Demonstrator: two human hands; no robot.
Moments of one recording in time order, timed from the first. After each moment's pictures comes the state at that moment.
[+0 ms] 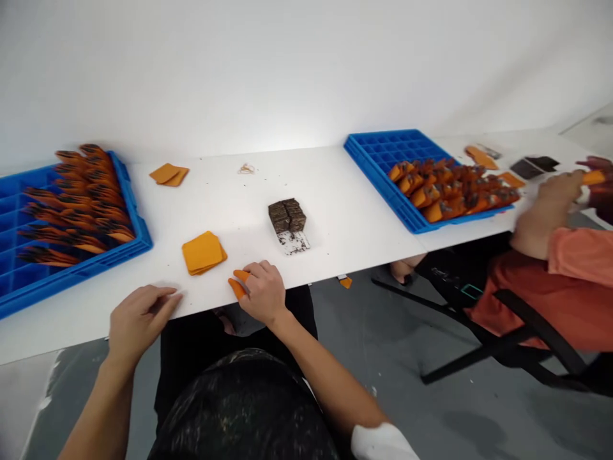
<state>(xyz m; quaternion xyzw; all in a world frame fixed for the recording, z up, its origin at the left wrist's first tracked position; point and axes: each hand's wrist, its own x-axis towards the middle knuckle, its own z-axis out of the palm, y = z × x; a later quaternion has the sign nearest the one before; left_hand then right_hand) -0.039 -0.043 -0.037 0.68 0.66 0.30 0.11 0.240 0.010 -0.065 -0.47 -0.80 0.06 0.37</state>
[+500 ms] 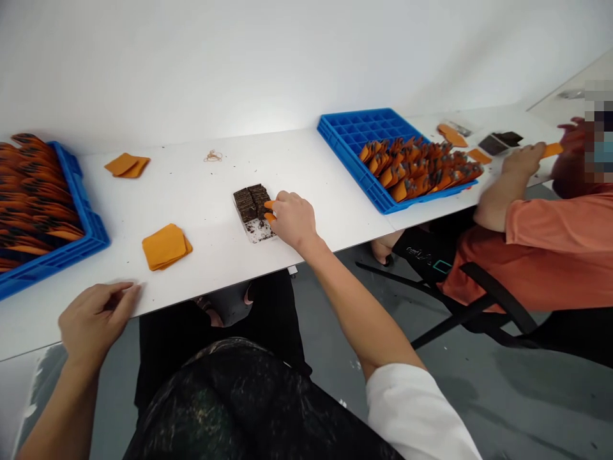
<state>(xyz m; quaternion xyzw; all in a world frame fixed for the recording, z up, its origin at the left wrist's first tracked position) -0.031 -0.043 -0.044 0.65 0.69 0.31 0.02 0.386 0.122 0.002 -0.60 -0.78 0.02 0.17</state>
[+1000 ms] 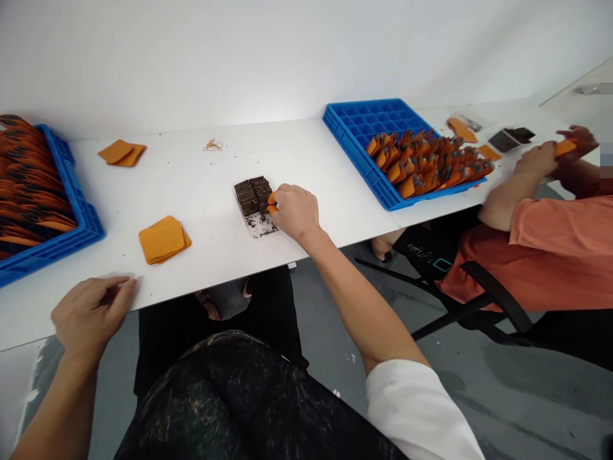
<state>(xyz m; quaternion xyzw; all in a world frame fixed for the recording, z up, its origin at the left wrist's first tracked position) -0.036 -0.046 -0.049 0.67 0.68 0.31 -0.01 0.379 0.124 0.013 -0.62 -0.77 0.05 0.14</state>
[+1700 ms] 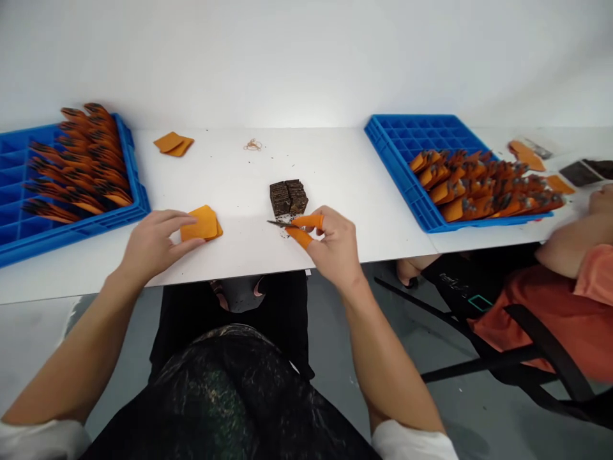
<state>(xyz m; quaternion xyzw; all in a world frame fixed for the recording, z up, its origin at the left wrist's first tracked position) 0.003 0.026 0.006 0.78 0.58 0.22 0.02 0.371 0.050 0.033 -0.50 -0.71 0.22 0.45</state>
